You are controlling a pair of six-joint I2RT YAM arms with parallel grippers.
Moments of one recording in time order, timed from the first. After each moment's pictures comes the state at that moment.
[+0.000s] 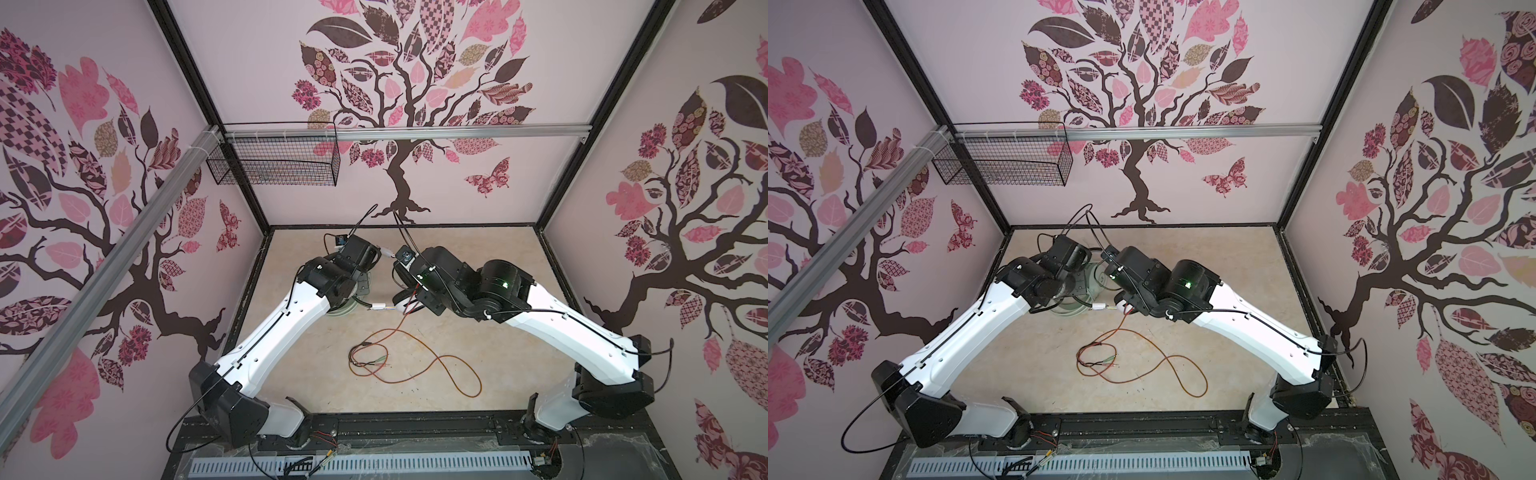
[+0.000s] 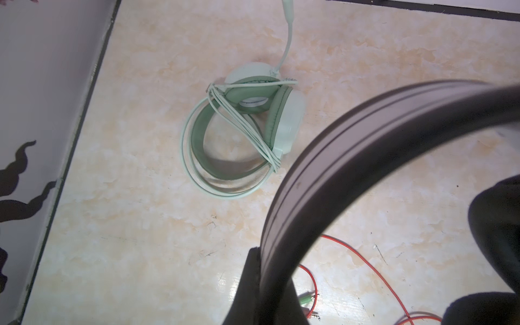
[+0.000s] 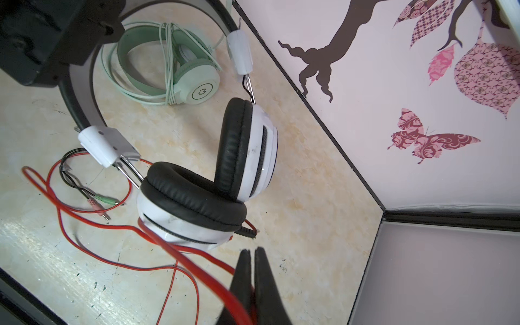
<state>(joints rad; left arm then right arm) -0.61 1.41 1.49 -1.12 -0.46 -0.60 1.08 1.56 1.91 -1.23 0.59 -0.04</state>
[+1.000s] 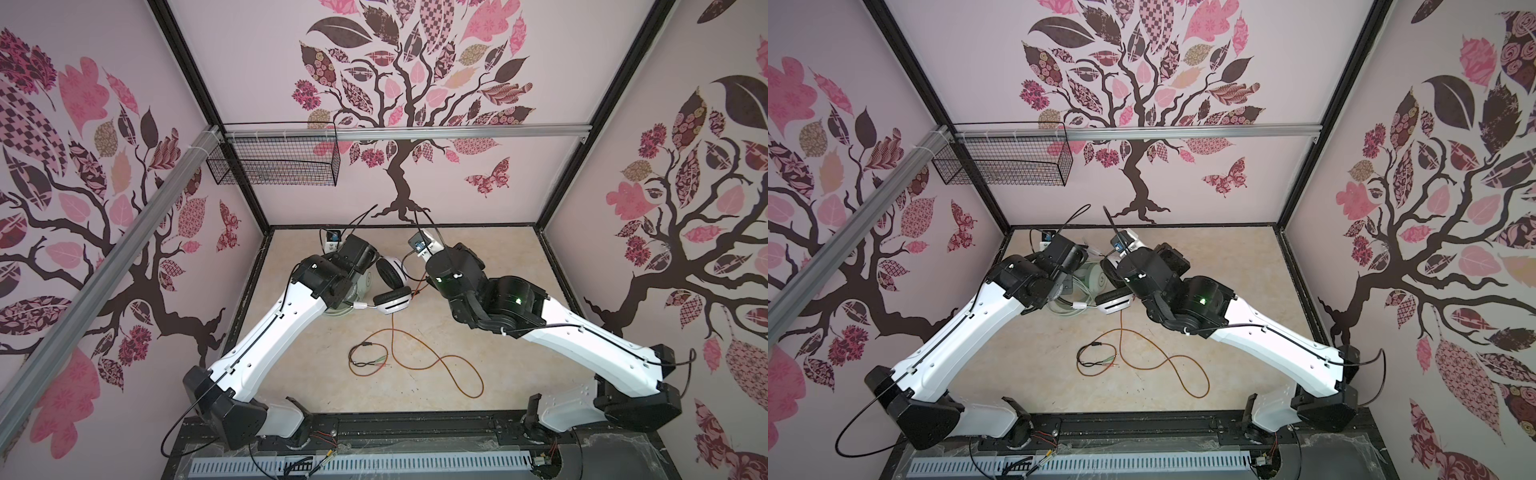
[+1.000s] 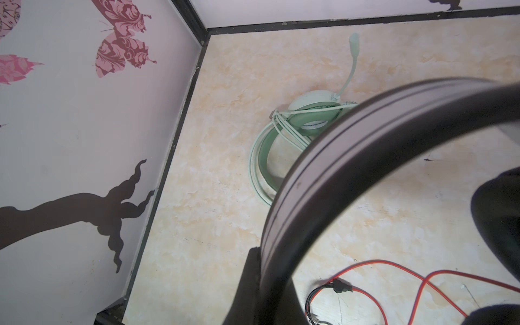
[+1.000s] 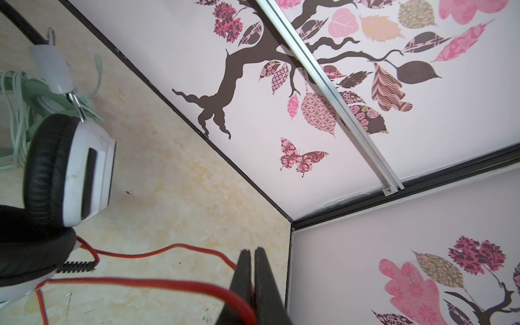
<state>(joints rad) -0.61 1.38 1.55 -1.25 -0.67 -0.55 1.09 1.38 1.64 -0.76 1.01 -0.31</state>
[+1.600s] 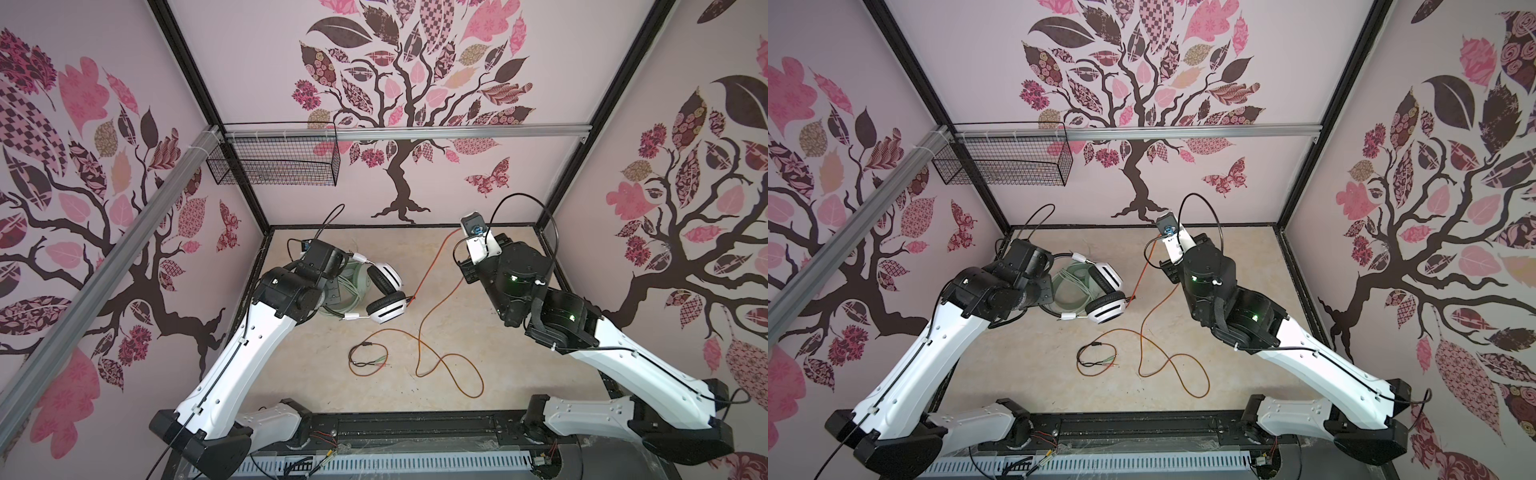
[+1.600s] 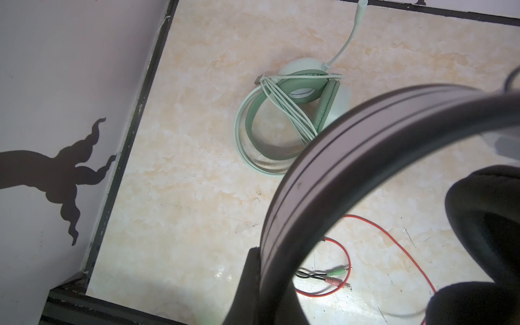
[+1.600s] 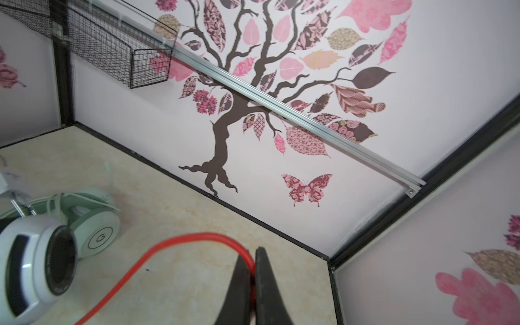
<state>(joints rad) -0.49 1.22 1.50 -1.31 -0.41 -0.57 0.98 1.12 1.40 -0.37 0.76 -0.30</state>
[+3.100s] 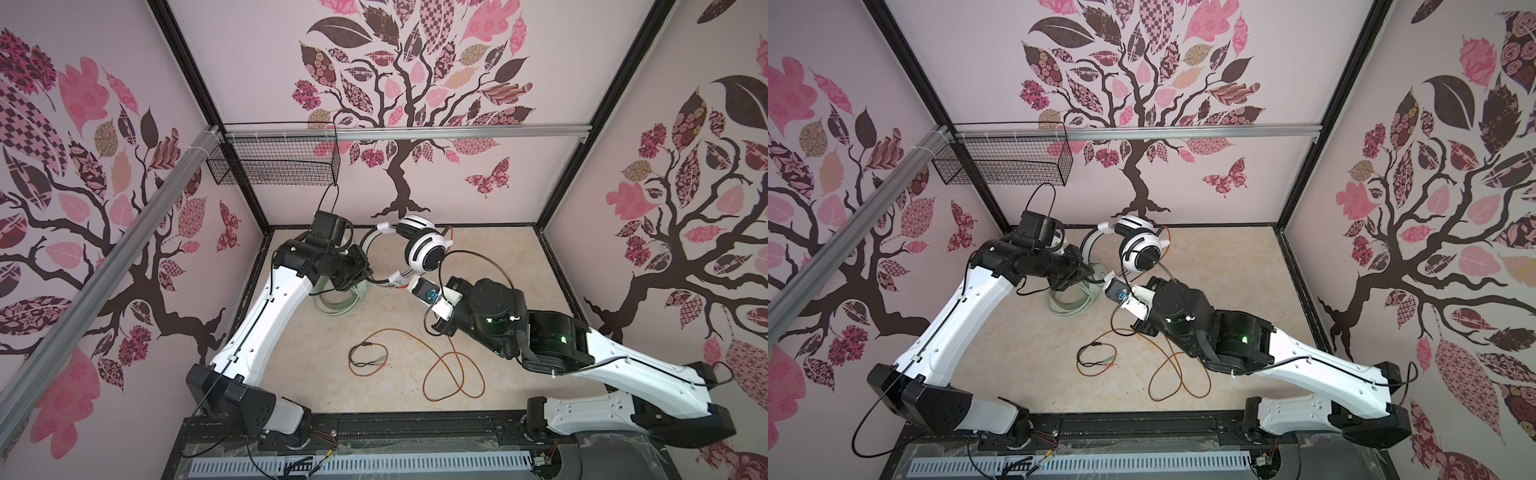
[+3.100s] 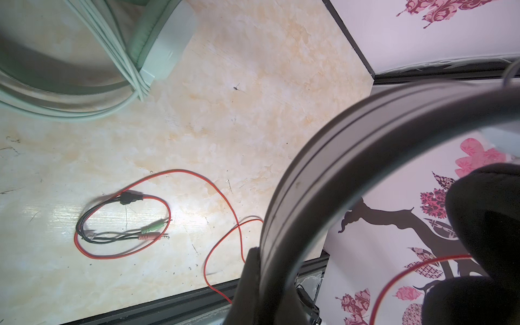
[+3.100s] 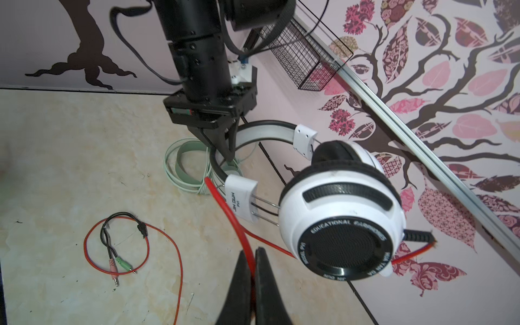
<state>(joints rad) -0.37 1.46 1.63 -1.10 0.31 -0.92 1.27 1.18 1.42 -0.57 0.57 -0.42</state>
